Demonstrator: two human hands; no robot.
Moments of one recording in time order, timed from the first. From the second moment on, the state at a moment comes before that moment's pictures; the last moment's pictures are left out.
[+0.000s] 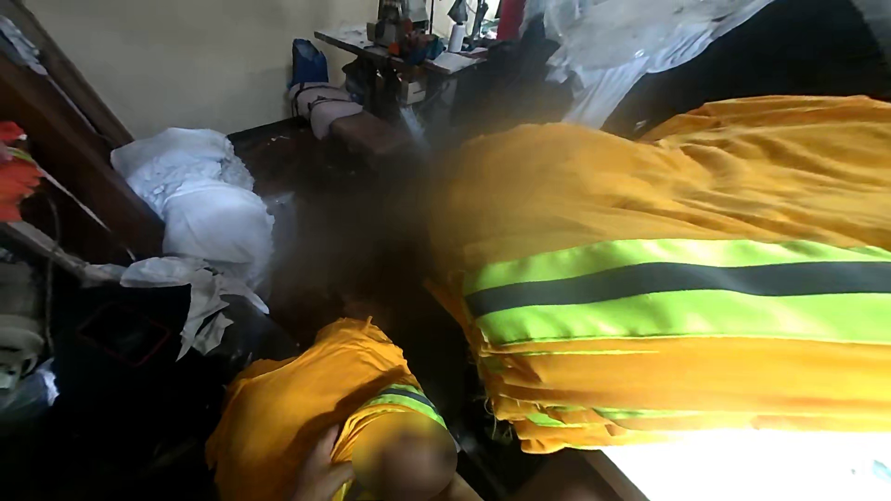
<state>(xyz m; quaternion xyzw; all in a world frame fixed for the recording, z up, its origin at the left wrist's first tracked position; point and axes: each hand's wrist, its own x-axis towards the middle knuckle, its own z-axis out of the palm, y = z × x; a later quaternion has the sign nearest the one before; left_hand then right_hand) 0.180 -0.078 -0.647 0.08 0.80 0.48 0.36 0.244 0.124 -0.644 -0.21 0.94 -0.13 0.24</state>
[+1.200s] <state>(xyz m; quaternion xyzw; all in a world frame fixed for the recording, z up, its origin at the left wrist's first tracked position) 0.179 -0.078 -0.646 0.13 0.82 0.41 0.38 0.260 0.124 -0.650 -0.26 0.95 -0.13 0.11</state>
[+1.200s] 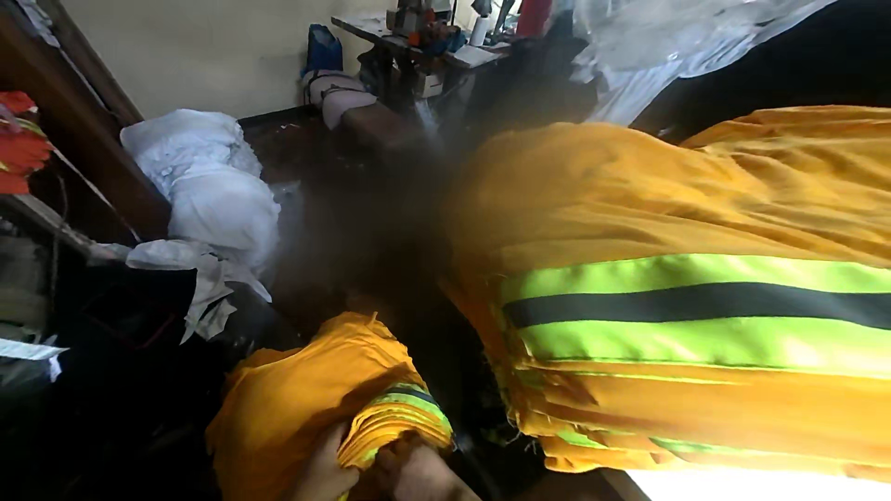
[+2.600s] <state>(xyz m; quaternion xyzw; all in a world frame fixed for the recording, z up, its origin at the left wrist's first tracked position) 0.175 -0.073 -0.638 0.15 0.84 0.35 0.39 0.250 0.127 -0.640 -0.19 0.94 -0.19 0.20</state>
